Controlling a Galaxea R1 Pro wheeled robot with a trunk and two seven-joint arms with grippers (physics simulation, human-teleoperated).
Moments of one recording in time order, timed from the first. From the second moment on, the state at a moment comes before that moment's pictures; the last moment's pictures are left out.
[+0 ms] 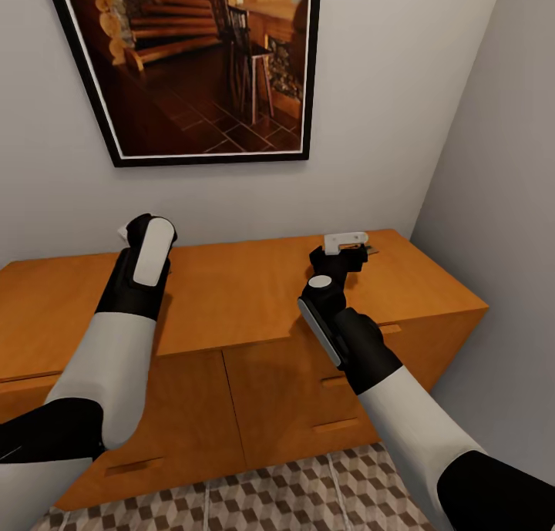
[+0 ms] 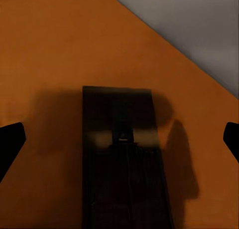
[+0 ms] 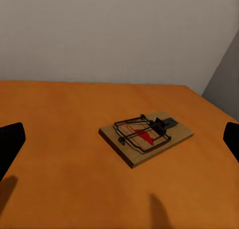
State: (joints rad) left arm -1.18 -0.08 0.02 -1.10 0.74 0.59 1.31; right arm -0.96 0.16 0.47 -1.16 -0.08 0.57 -0.82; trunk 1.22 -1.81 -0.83
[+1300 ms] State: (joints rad) left arm -1.17 -0.08 0.02 -1.09 0.74 0.59 1.41; right arm -0.96 0.16 0.47 -1.16 -0.08 0.57 -0.82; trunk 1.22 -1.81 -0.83
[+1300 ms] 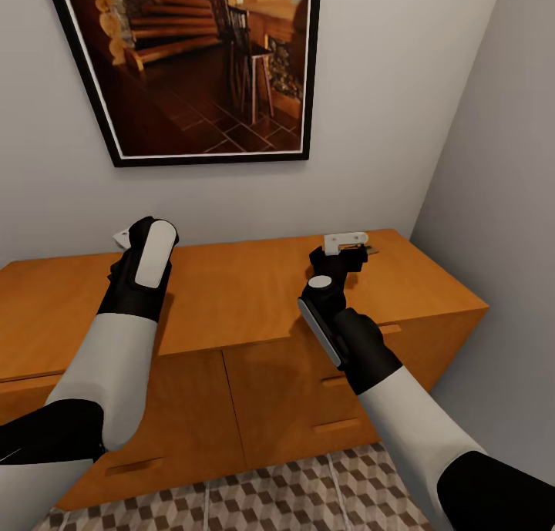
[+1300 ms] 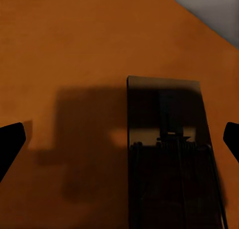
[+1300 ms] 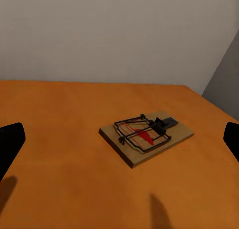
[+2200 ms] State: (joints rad) left arm -1.17 -0.08 0.02 -1.09 0.74 0.59 1.41; right arm -0.96 0.16 0.47 -1.16 -0.08 0.57 -0.82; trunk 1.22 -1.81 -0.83
